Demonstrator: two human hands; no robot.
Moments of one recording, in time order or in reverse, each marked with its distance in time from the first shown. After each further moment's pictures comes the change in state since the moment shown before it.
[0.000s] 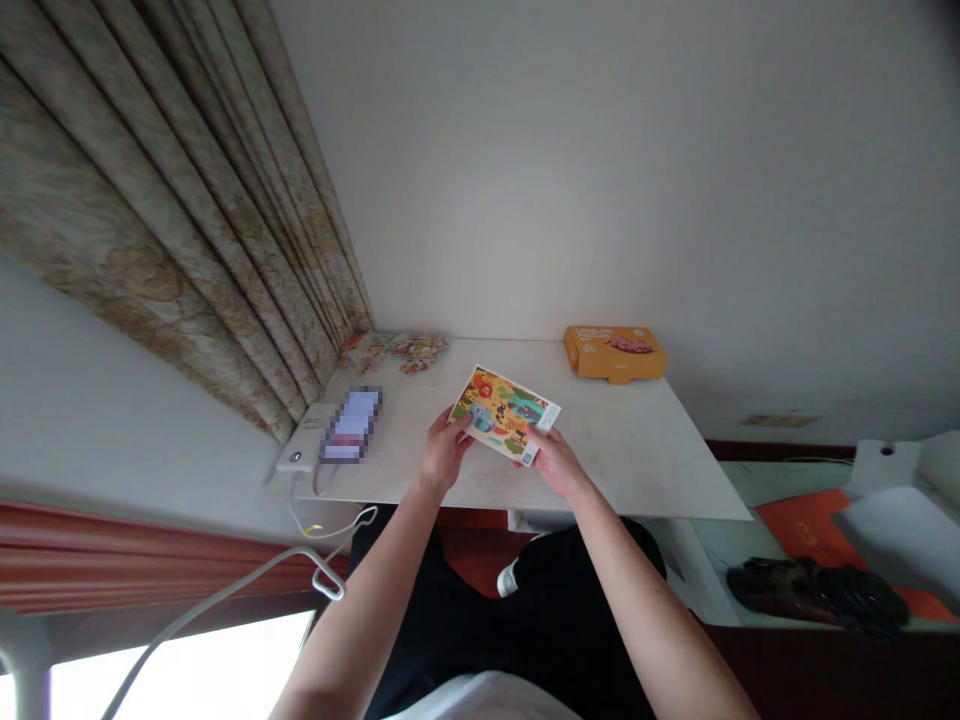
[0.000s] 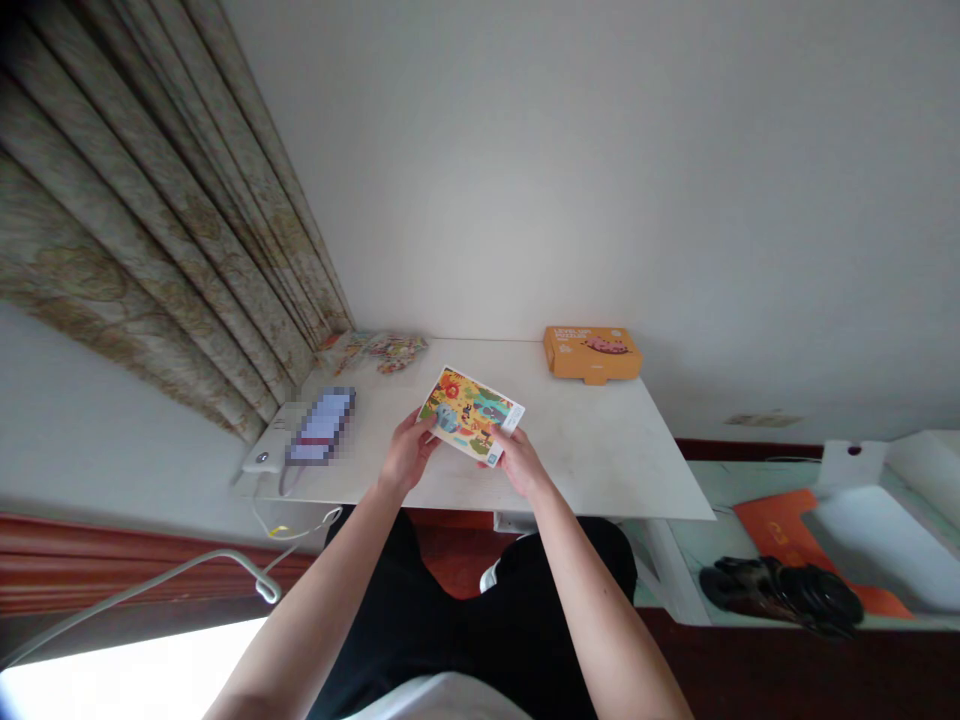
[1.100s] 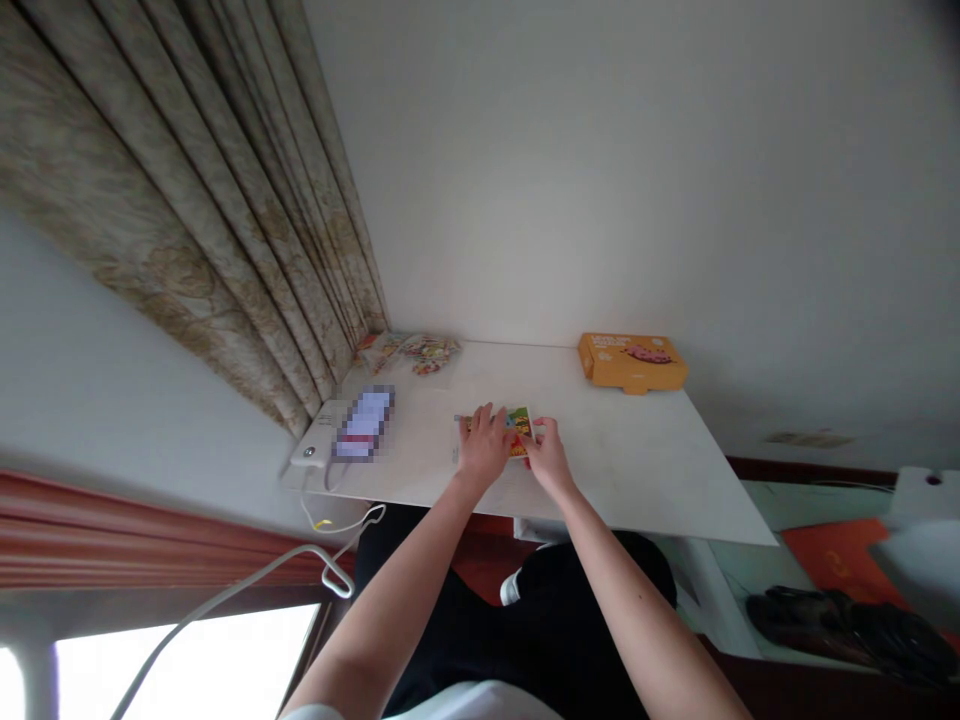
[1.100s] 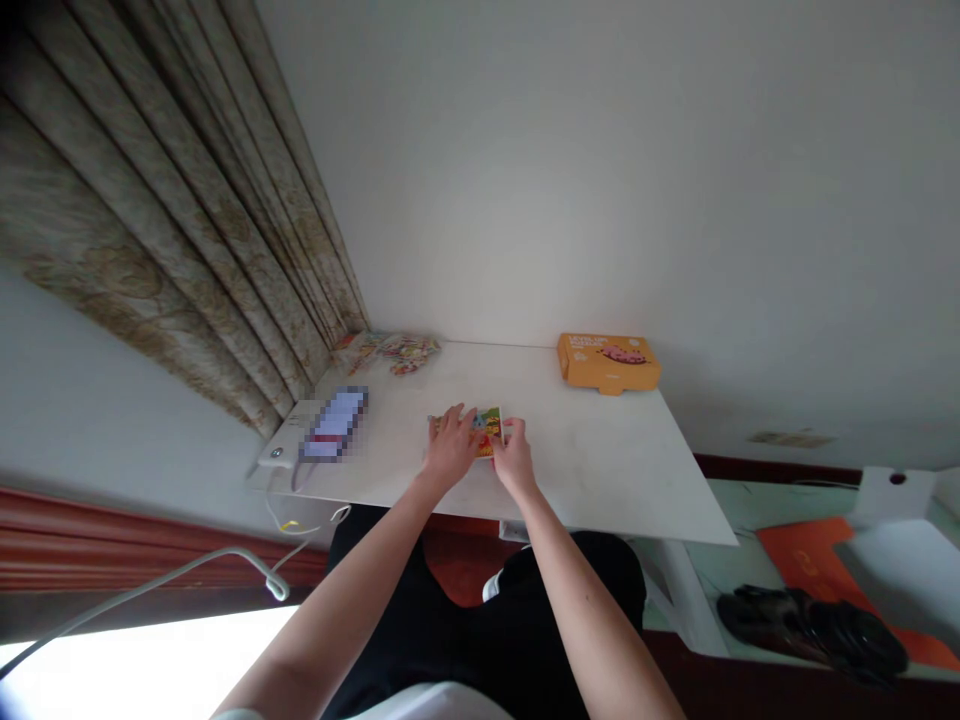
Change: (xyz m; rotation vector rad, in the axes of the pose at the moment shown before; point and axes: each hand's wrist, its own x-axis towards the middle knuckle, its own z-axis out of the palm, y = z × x) left_hand 0.000 -0.018 0.030 1.521 -0.055 0.625; right_hand 0.033 0.035 0.003 -0.586 0.277 -0.126
